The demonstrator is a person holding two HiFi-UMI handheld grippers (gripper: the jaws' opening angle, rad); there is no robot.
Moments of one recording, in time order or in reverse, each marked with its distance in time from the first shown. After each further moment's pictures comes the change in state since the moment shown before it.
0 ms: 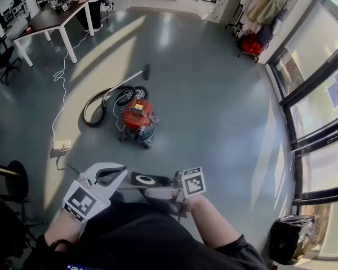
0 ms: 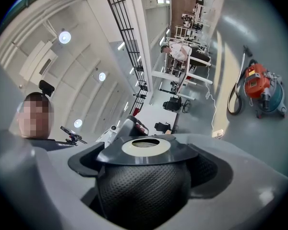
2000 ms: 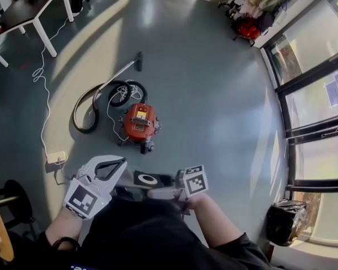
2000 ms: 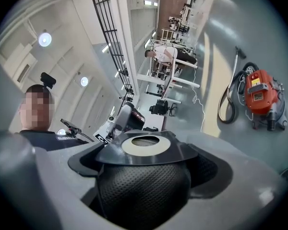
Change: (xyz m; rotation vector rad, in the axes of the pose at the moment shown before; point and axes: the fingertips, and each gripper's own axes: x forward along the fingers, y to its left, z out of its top) left arm 0.049 0.259 -0.033 -0.017 -0.039 -0.105; right arm 0.112 -0.125 0.159 0.095 -0.029 -0.145
